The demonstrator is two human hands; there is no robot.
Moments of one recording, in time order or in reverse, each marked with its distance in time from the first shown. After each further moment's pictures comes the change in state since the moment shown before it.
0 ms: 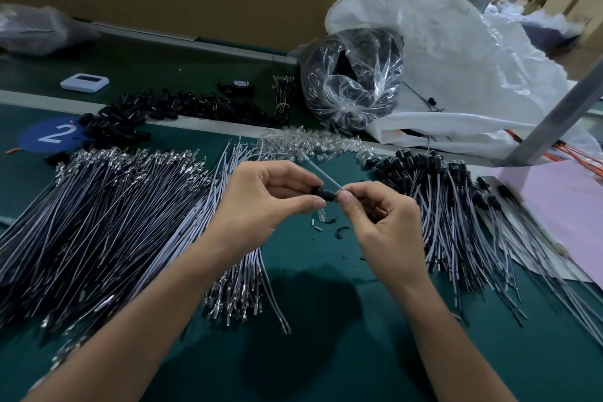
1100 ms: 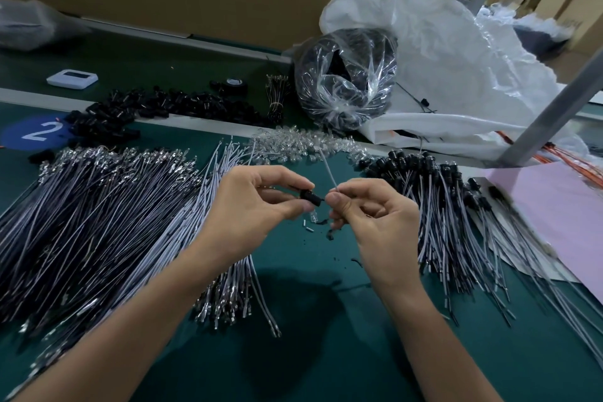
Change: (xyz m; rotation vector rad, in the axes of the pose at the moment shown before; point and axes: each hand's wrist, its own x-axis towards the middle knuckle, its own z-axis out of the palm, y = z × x) left_hand -0.002 -0.007 0.001 0.133 0.074 -0.033; right_hand -0.001 -0.007 0.002 0.296 0.062 0.083
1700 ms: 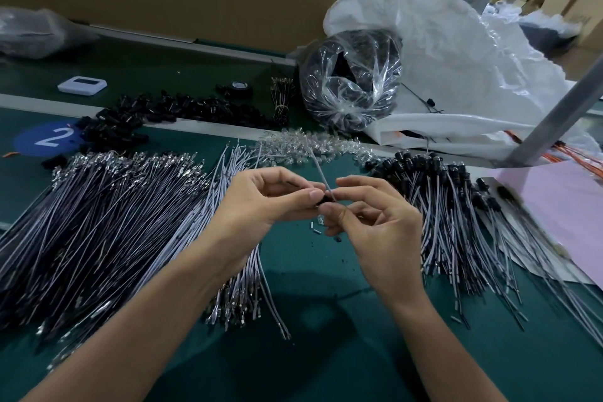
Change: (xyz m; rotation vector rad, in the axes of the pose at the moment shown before) left_hand 0.001 0.003 0.000 -0.465 -0.073 -0.141; right_hand -0.004 -0.003 0.007 -0.109 -0.008 -0.072
